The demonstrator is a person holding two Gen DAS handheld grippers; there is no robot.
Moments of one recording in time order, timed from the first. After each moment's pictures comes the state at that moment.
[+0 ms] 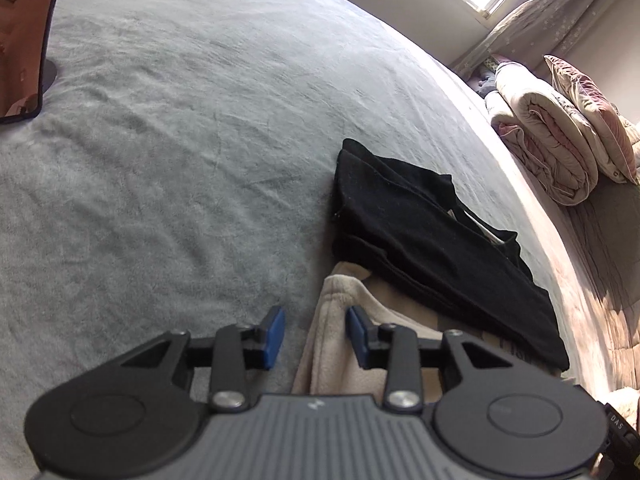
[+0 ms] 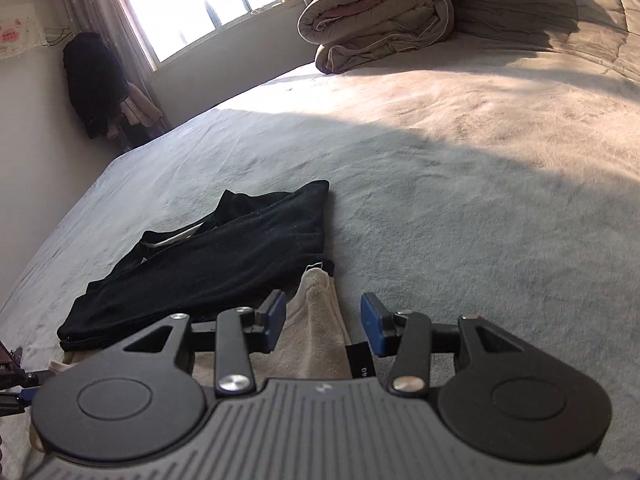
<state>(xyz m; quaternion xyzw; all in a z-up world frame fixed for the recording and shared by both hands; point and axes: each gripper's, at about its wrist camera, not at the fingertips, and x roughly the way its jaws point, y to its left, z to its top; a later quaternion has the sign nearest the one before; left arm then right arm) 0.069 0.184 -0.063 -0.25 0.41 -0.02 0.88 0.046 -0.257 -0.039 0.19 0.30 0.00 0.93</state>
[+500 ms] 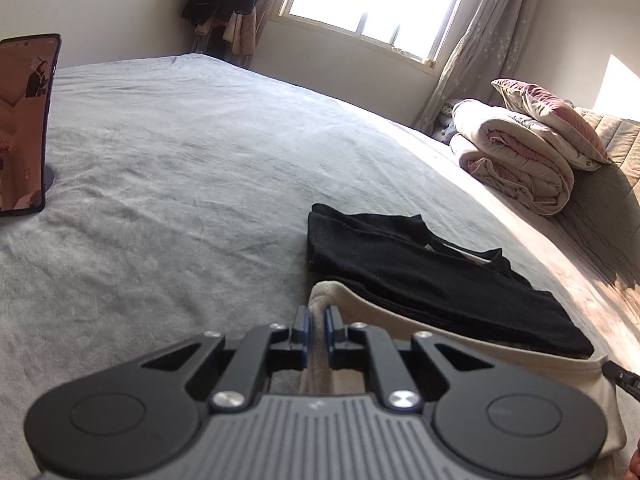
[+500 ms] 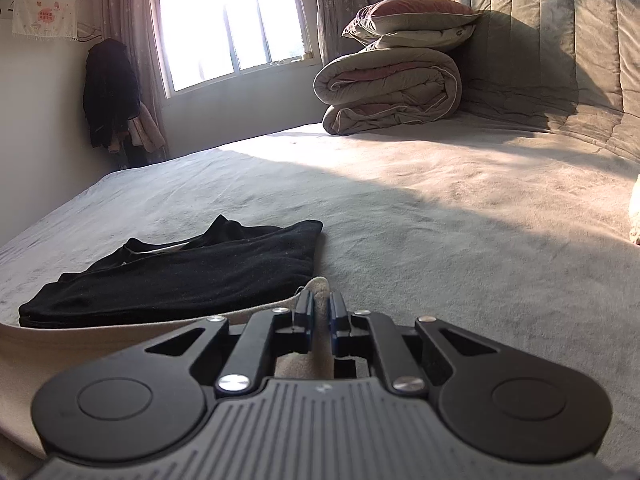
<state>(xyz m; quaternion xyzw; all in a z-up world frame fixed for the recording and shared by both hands) 0.039 0.159 -0.065 -0.15 0.31 0.00 0.94 0.028 -0.240 -0.053 0.11 0.22 -0.03 0.97</state>
